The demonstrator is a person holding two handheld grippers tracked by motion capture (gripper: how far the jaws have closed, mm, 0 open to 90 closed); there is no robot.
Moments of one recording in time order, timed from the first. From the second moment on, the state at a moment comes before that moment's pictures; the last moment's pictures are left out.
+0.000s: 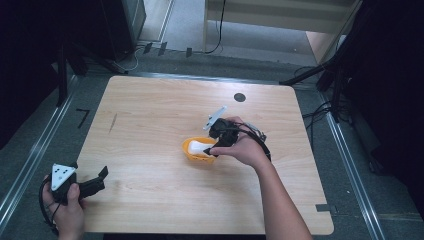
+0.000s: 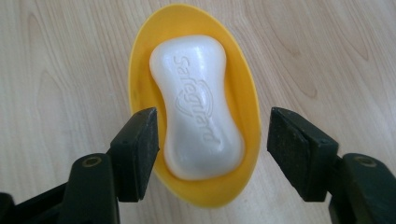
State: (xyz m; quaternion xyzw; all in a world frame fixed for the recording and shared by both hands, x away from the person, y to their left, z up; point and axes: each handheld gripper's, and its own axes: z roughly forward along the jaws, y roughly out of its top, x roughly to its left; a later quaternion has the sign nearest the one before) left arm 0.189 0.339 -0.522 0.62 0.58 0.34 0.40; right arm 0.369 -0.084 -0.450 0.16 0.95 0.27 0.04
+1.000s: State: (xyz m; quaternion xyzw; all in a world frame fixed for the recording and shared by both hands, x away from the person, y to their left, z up) left arm 0.189 0.339 -0.522 0.62 0.58 0.34 0.40; right arm 0.348 -0.195 -0.471 0.35 0.87 0.34 0.06
